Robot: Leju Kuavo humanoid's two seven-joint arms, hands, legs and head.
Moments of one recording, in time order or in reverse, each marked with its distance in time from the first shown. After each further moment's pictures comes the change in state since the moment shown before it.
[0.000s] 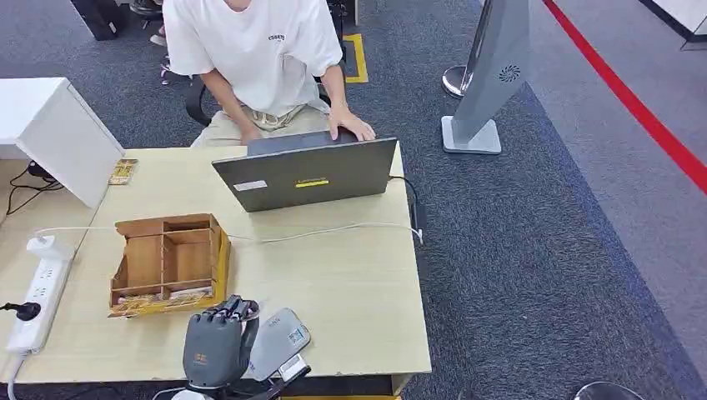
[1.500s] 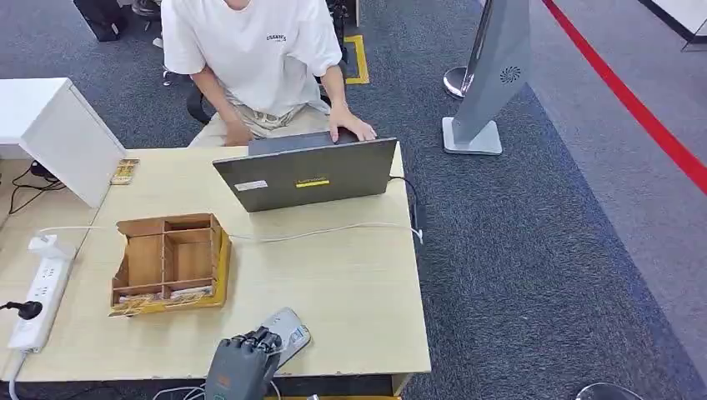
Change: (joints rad) left arm -0.034 0.127 -0.241 0.067 0.097 -0.040 0.112; right arm 0.018 -0.018 -0.029 0.000 -0.047 -0.003 0.006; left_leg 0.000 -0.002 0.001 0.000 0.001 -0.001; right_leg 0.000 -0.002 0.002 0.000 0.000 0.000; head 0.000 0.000
